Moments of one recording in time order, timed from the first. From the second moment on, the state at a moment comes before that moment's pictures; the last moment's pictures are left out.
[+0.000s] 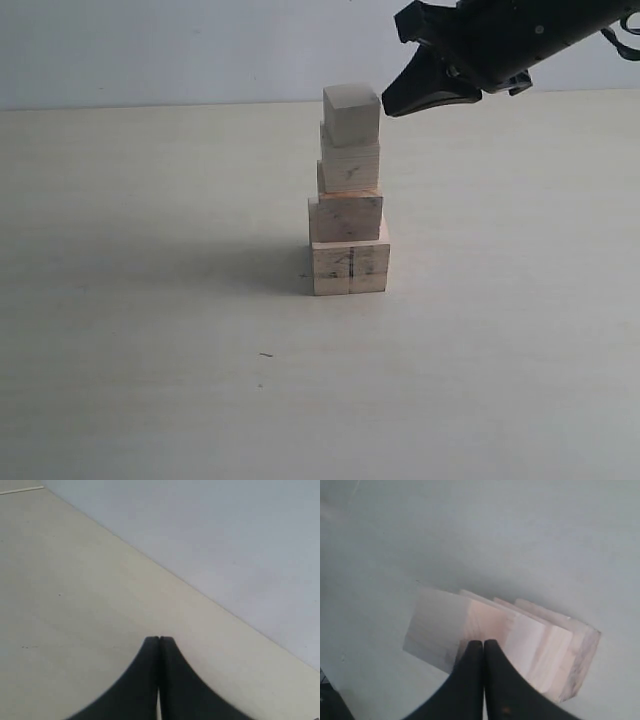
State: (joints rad) left arm 0.02 0.11 0.00 0.28 0.19 -0.84; right arm 0.08 1.71 -1.32 0.88 0.96 -0.58
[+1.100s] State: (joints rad) left arm 0.02 0.11 0.00 0.28 0.19 -0.84; right arm 0.08 1.71 -1.32 0.88 0.97 -0.58
